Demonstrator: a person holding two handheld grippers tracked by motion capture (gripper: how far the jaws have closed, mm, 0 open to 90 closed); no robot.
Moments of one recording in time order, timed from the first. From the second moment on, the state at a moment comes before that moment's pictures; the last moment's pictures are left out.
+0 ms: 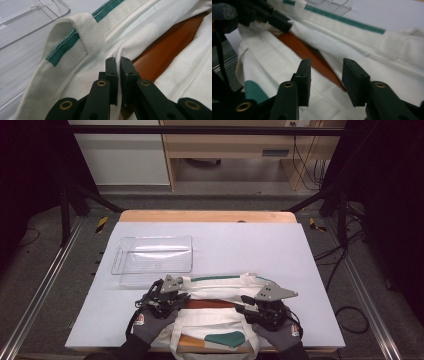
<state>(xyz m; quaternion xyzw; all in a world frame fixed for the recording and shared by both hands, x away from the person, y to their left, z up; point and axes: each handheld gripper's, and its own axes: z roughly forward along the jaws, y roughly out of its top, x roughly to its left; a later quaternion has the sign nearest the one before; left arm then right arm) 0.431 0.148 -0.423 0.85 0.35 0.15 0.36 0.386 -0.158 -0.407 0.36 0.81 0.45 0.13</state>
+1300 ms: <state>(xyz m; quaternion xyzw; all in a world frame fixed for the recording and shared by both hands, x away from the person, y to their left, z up) 0.430 0.154 -0.416 0.83 0.36 0.14 0.39 0.402 -0.110 -0.423 0.36 0.83 0.40 0.13</state>
